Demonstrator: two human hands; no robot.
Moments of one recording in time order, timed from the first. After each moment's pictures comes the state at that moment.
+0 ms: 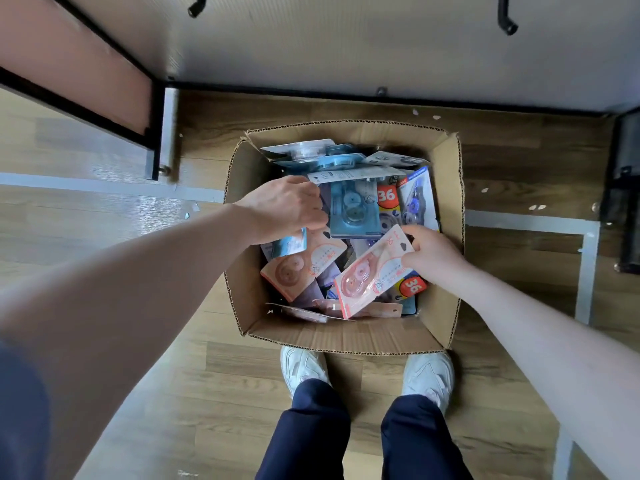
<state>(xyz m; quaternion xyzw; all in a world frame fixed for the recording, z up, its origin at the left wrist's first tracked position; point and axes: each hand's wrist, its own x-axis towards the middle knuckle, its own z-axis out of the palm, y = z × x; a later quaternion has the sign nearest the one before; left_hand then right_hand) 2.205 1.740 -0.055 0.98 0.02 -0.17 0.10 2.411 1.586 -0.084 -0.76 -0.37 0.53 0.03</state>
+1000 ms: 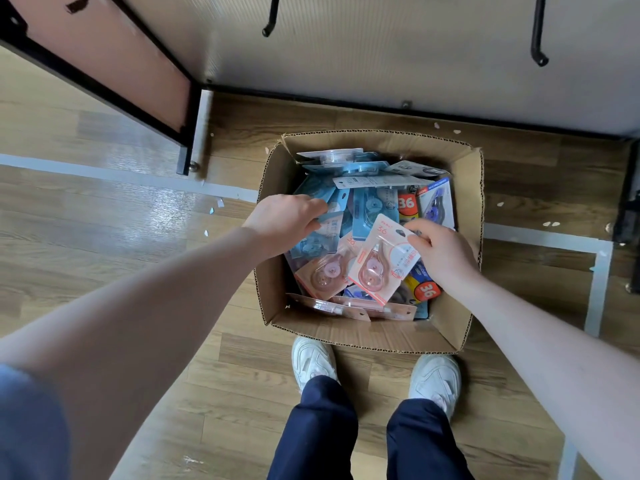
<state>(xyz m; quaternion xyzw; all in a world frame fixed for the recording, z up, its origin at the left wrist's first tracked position) 2.175 1.715 -0.036 0.89 0.37 -0.19 0.17 2.392 1.593 -0.066 -0.79 -0.44 0.43 0.09</state>
